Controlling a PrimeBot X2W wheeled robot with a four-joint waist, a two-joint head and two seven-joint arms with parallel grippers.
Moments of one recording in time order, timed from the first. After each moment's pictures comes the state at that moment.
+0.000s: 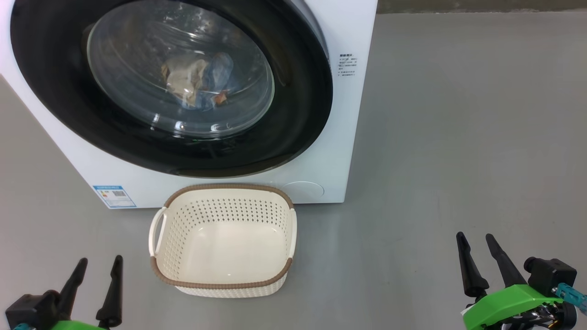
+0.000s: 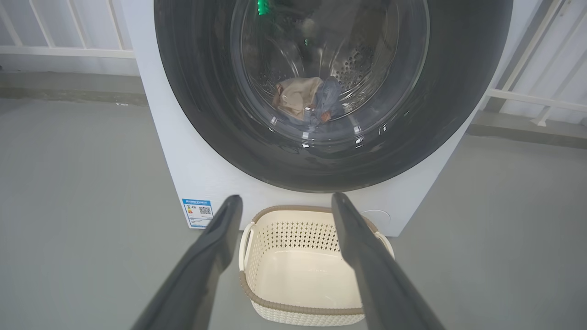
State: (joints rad) left arm -0.04 0.32 -0.13 0.26 -0.51 -0.13 -0.26; right arm -0.12 -0.12 -0.05 0.41 0.39 0.13 -0.26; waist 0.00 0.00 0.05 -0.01
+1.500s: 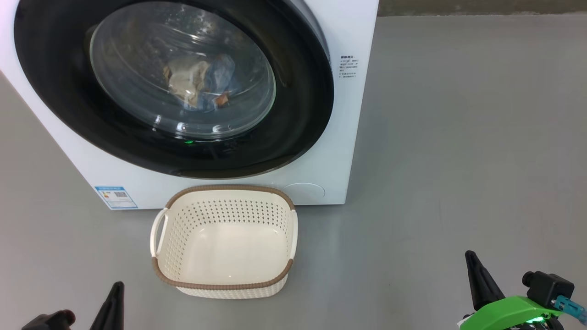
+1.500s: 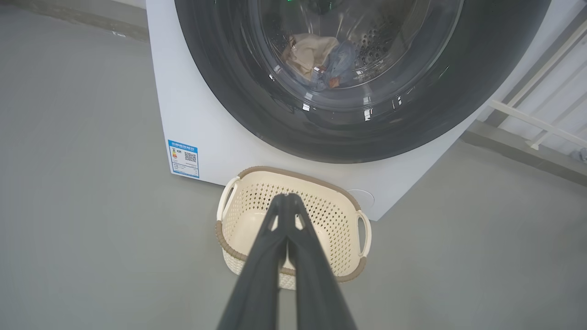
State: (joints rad) left arm 0.00 0.24 -0.13 0.31 -0.61 -0.13 -0.22; right arm -0.09 -0.09 -0.05 0.45 0.51 0.13 -0.22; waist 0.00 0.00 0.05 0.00
